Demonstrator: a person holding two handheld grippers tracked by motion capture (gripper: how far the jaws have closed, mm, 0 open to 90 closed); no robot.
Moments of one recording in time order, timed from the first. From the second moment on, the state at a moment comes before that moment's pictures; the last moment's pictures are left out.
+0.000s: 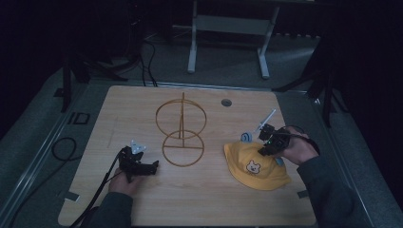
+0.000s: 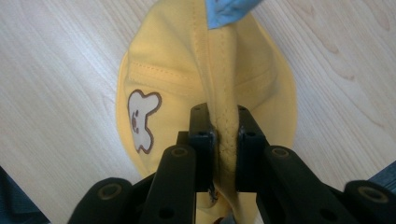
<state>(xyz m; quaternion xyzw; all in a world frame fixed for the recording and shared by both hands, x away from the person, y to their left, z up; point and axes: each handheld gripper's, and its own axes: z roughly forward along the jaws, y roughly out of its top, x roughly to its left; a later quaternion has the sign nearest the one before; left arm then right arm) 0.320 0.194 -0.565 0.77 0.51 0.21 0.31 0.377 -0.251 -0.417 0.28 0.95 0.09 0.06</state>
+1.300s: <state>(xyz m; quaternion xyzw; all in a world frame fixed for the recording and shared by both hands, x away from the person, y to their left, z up) 0.320 0.194 -0.565 0.77 0.52 0.21 0.31 0.338 -0.261 -0.335 0.20 0.92 0.26 0.20</state>
